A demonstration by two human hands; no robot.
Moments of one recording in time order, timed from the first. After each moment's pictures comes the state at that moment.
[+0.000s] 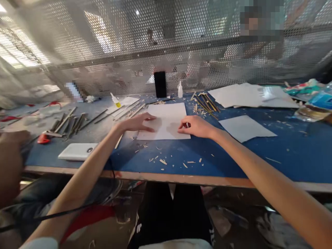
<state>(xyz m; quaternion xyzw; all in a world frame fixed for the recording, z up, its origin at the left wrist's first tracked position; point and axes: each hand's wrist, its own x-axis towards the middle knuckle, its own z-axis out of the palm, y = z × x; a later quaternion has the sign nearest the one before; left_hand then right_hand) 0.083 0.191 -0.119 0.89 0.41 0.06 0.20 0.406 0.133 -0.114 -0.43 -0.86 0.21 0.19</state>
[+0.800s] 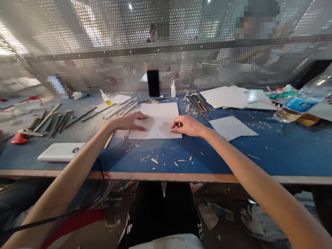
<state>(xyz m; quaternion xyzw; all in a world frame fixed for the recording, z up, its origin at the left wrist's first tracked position) 0.083 0.190 -0.121 0.89 0.41 0.04 0.19 0.407 0.129 -0.113 -0.43 -0.86 0.22 0.18</state>
